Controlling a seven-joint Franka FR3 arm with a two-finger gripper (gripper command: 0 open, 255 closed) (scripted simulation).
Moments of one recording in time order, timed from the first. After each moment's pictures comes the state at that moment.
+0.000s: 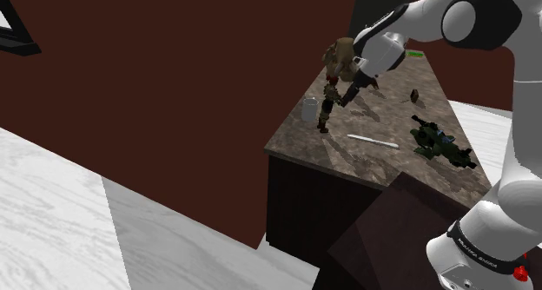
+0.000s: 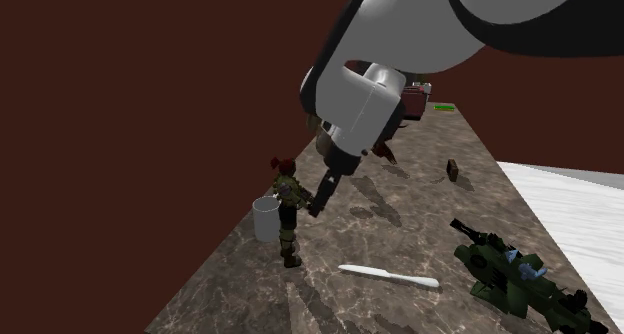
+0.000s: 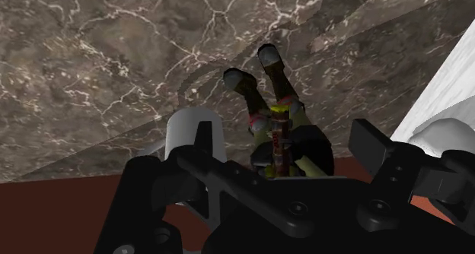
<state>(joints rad) -0.14 0.48 -0.47 -1.83 0.80 2.23 -1.53</state>
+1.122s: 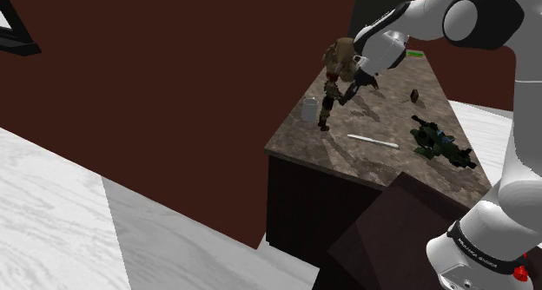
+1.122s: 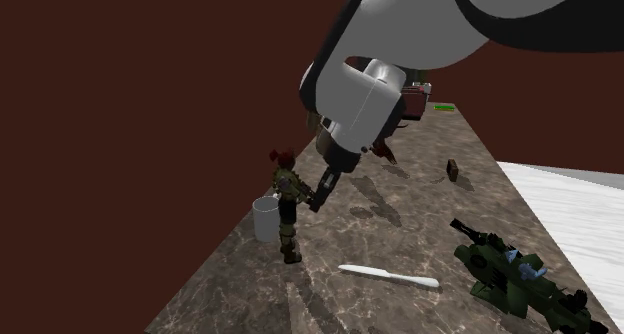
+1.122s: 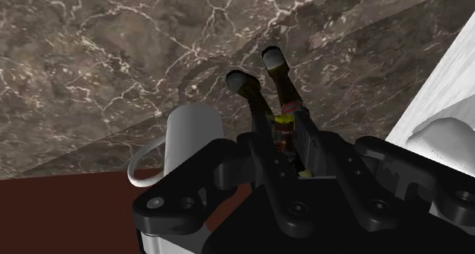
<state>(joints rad) -0.14 0.47 -0.47 -1.83 0.79 2.22 -1.52</state>
